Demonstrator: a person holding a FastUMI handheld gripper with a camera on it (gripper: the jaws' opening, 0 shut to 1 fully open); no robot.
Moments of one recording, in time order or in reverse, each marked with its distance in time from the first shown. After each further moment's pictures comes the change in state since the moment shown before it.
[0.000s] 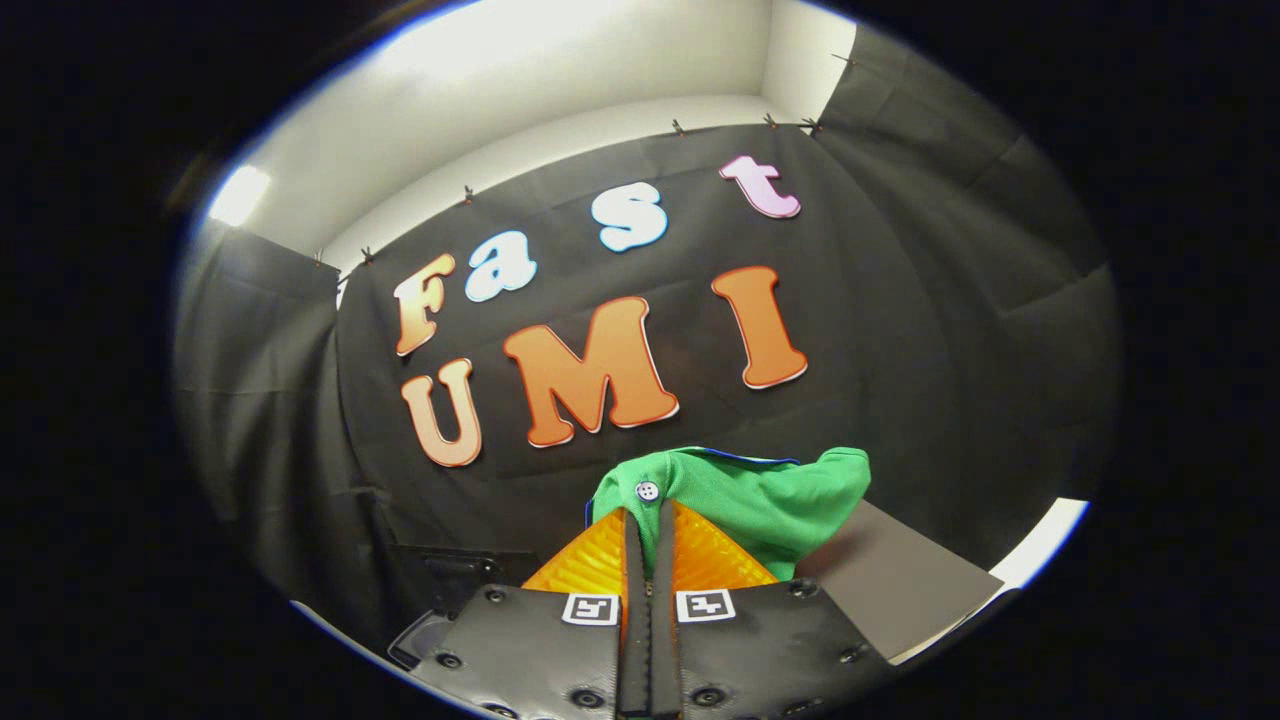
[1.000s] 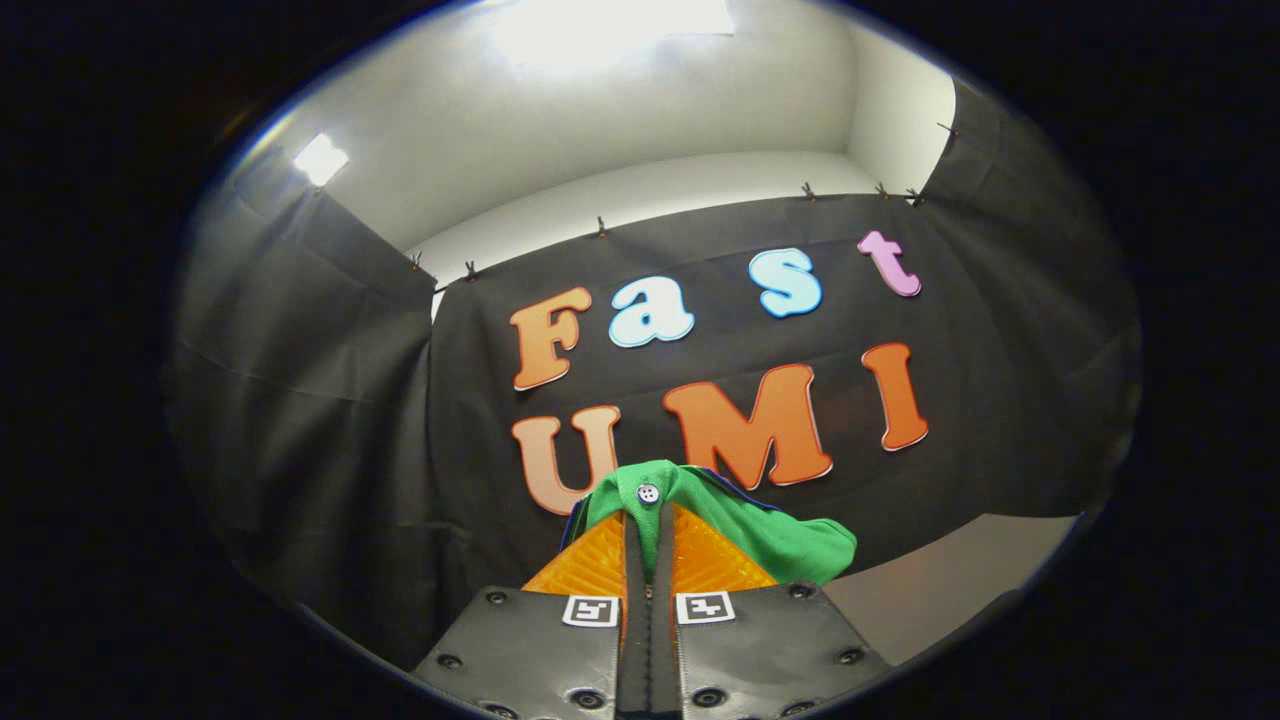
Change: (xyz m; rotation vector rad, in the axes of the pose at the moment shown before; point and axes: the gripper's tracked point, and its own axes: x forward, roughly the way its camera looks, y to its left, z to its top) arm 0.022 0.345 0.000 -0.095 -0.138 0.137
